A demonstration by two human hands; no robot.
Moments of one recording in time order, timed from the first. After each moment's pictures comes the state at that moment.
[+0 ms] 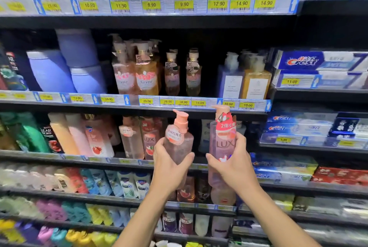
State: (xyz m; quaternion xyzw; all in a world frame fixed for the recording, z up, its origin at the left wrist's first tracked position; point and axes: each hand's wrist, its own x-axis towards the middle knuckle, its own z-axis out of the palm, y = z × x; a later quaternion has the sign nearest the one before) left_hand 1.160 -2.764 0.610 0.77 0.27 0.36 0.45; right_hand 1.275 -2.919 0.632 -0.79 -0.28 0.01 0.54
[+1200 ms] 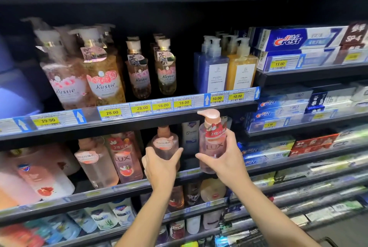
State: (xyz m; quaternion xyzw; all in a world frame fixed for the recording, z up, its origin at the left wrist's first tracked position) left_hand 1.266 -2.698 0.546 0.74 0.38 0.33 0.44; right_hand 1.314 -2.874 0.590 -0.80 -0.21 -0.06 0.56
